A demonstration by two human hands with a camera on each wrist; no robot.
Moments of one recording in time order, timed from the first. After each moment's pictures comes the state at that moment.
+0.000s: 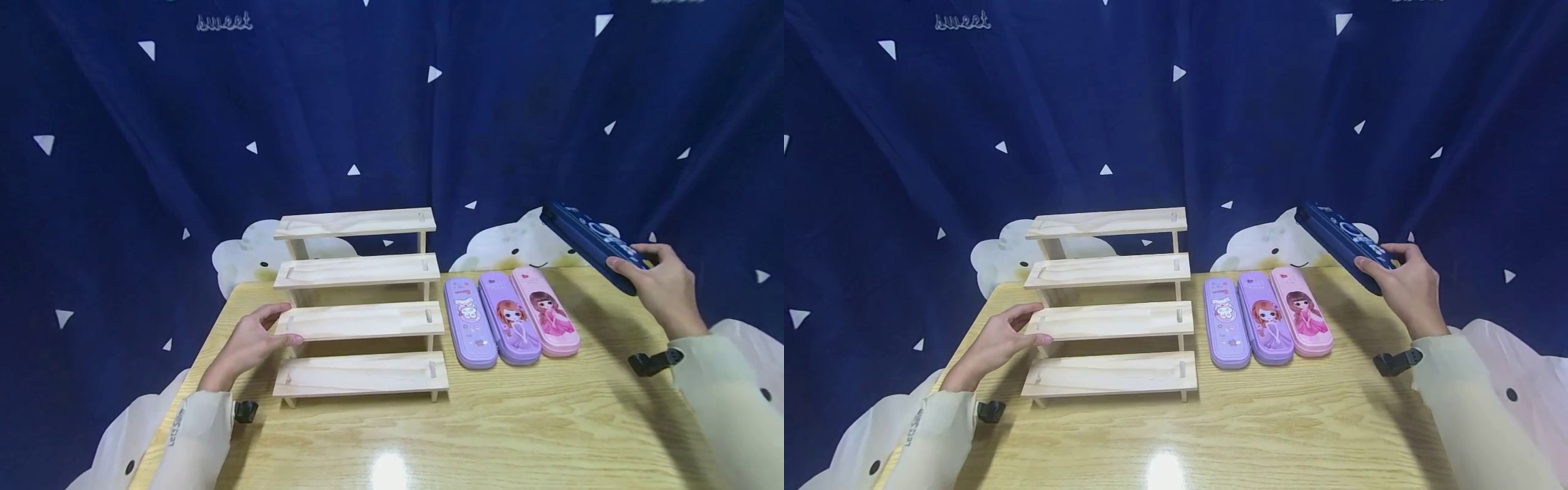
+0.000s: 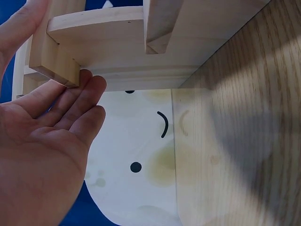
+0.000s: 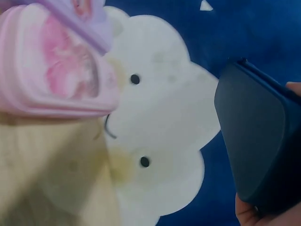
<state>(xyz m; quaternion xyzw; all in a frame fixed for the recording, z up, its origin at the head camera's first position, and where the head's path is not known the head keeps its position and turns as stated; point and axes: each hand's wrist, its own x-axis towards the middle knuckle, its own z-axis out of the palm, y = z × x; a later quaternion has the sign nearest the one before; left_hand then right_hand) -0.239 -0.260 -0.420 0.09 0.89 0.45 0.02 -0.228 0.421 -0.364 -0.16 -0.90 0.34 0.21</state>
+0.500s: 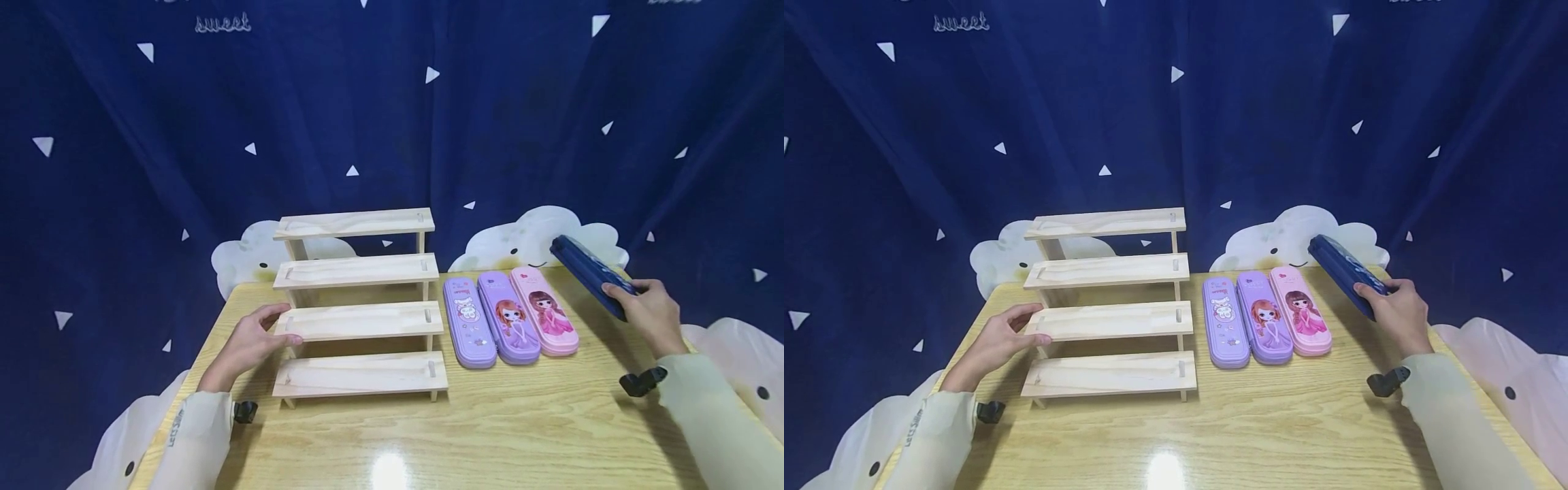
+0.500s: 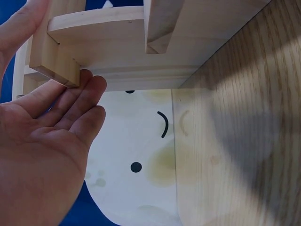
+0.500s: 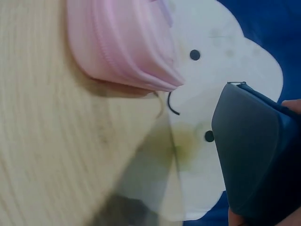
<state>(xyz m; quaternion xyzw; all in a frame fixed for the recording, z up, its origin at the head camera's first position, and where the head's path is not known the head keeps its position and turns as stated) -0.241 -0.260 -0.423 0.08 0.89 0.45 0.02 -0.226 0.442 -0.426 -0.22 -0.91 0.34 0.12</state>
